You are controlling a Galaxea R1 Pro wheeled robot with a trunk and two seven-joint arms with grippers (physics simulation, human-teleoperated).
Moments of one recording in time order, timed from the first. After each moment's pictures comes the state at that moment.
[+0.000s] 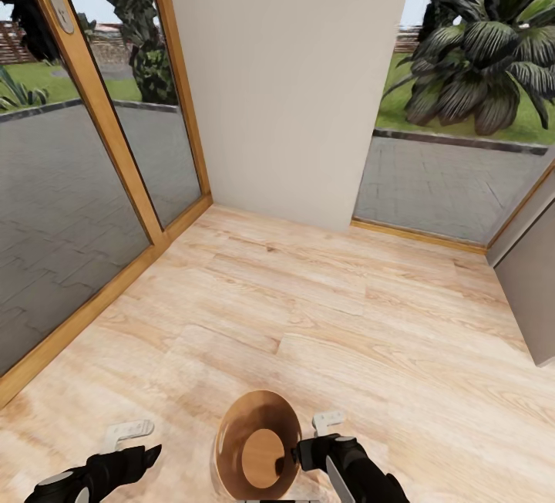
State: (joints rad) left arm 0.01 0.10 0.17 -1.46 0.11 0.73 -0.13; right arm -0.43 0.17 0.16 -0.56 -0.01 0.39 0.01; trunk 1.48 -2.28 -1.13
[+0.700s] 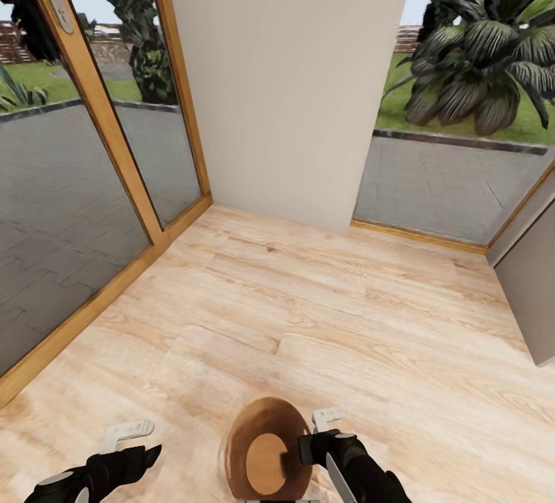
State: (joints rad) left arm 0.01 0.10 0.17 -1.46 0.10 0.73 -0.13; right arm -0.43 0.17 0.16 -0.58 -0.01 0.39 0.01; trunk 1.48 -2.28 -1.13
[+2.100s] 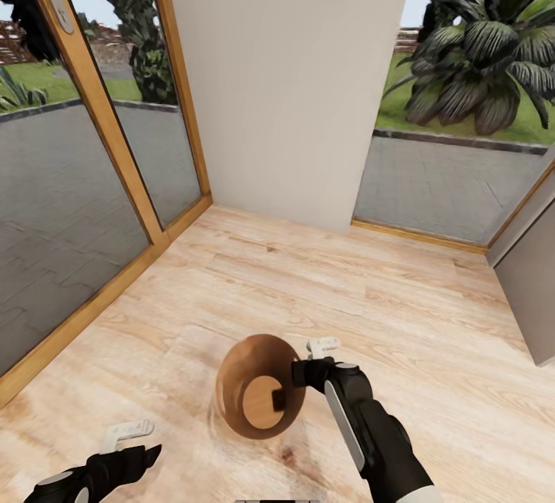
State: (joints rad) left arm 0.01 0.10 0.17 -1.46 0.11 0.73 -0.13; right arm -0.43 0.17 0.21 -1.19 -0.08 0.74 -0.01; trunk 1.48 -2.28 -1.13
